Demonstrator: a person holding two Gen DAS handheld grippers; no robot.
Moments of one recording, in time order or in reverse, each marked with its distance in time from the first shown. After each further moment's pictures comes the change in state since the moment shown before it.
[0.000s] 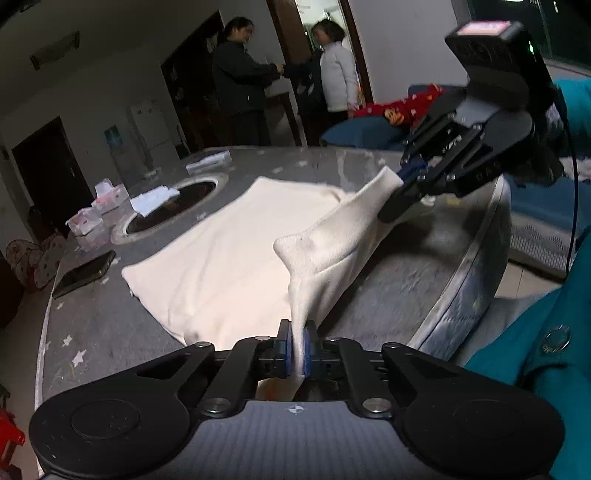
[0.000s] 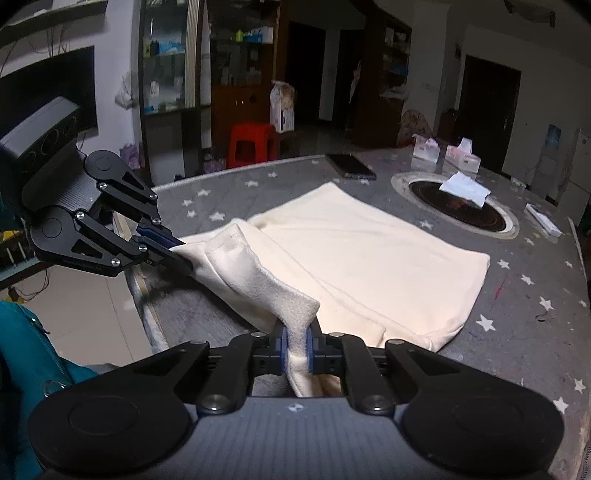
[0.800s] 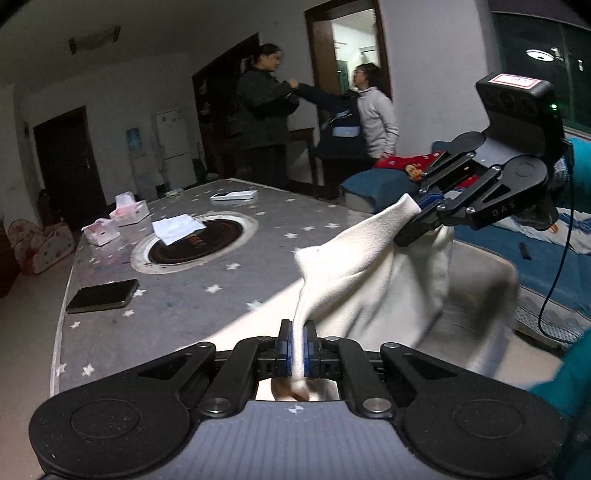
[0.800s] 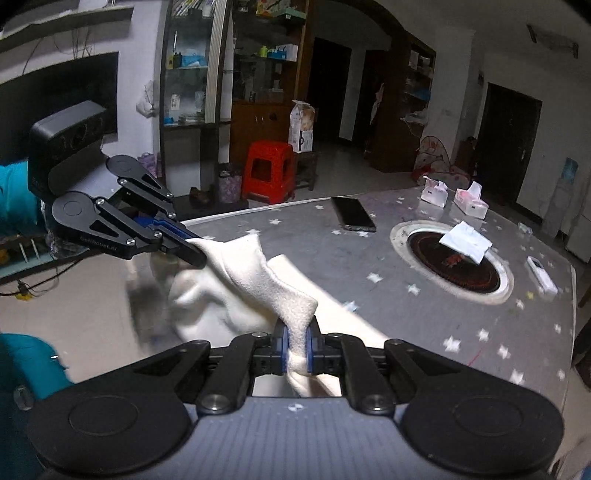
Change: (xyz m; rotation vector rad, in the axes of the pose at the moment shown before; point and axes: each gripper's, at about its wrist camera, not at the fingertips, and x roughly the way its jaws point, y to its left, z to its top) left arm -0.009 0.068 0.055 -0.162 -0.089 -0.010; right arm -0.017 -0.035 0.076 -0.091 -0.031 0.037
